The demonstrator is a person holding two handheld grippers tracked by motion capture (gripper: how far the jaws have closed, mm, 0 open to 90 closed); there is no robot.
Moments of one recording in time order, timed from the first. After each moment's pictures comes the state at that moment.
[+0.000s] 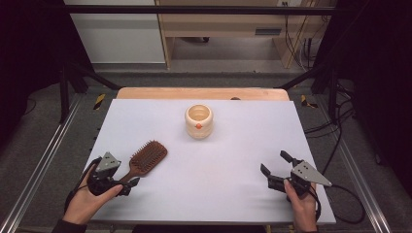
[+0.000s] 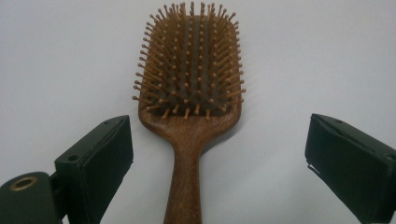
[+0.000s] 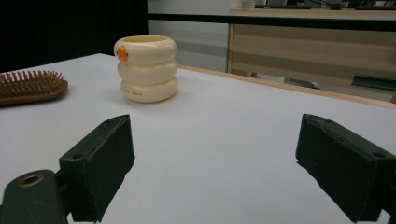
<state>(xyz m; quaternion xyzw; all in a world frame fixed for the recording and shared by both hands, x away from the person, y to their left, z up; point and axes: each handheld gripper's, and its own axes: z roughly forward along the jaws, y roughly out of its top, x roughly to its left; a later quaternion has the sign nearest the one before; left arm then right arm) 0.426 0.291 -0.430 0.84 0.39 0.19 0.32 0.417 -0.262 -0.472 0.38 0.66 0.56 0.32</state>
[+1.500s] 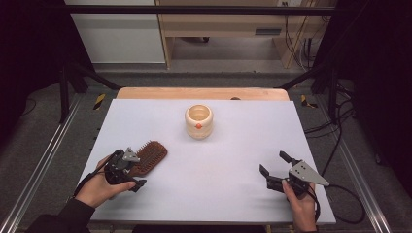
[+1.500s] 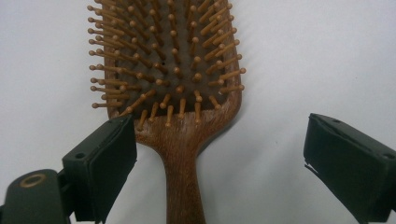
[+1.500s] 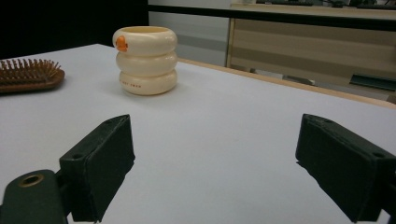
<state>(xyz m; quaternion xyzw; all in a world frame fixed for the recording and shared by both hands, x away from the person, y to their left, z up) 0.461 0.262 -0.437 0.91 0.34 0.13 0.20 0.417 -0.259 -0.473 0.37 0.67 0.55 0.33</state>
